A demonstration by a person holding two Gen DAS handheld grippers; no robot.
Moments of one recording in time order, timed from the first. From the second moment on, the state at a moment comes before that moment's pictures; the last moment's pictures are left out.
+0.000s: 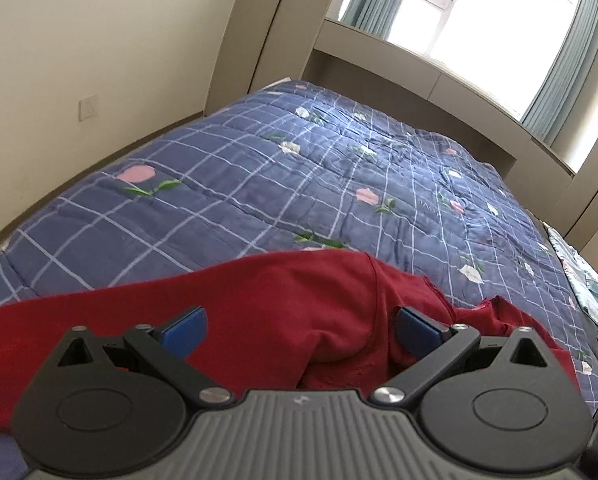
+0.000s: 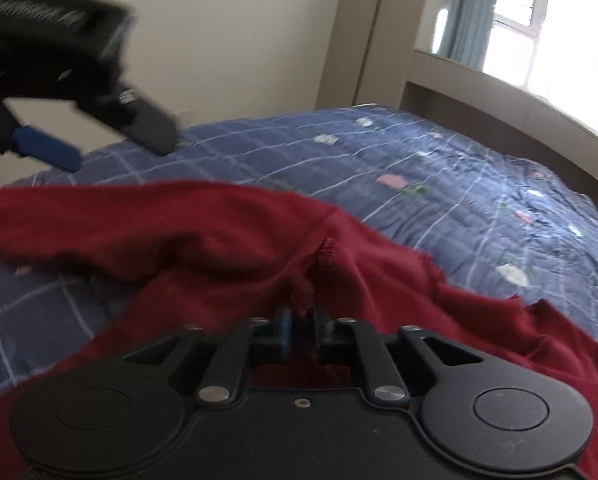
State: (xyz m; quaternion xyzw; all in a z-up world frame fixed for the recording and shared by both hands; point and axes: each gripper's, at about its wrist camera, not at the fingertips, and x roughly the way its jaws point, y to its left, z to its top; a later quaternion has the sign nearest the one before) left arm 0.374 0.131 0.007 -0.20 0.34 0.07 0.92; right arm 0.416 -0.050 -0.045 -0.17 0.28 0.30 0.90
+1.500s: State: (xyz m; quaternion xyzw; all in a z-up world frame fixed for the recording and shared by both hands) left arm 0.409 -0.014 -0.082 -0.01 0.30 0.11 0.95; right arm 0.377 -0.313 -0.069 -0.25 0.24 -0.12 0.93
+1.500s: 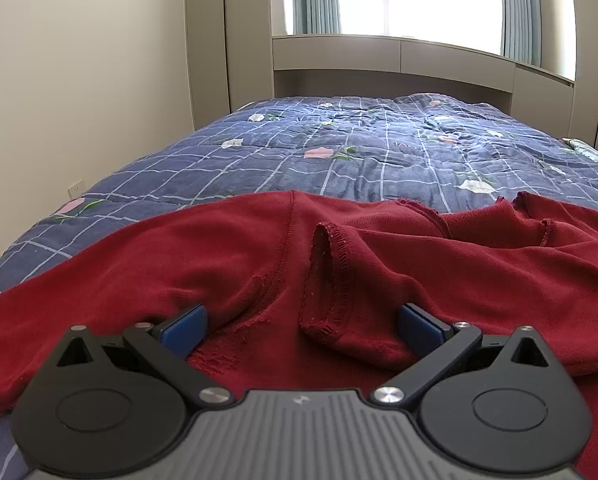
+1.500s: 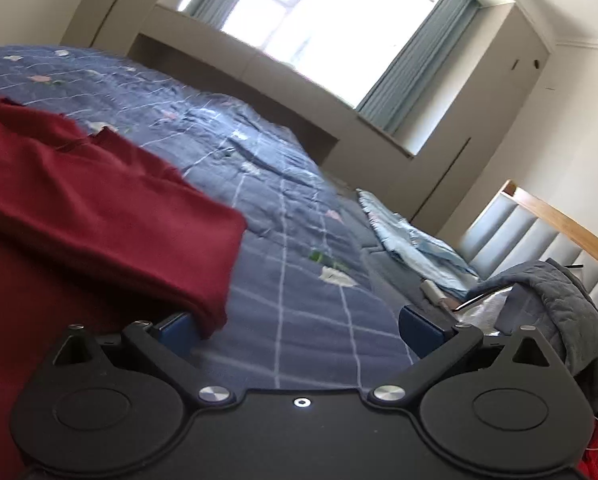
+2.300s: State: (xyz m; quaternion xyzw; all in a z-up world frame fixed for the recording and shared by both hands) left arm 0.387 0.015 -0.059 -0.08 0.34 0.08 0.93; right arm 0.356 -0.264 -0.038 -0.26 0.23 -0.04 0.94
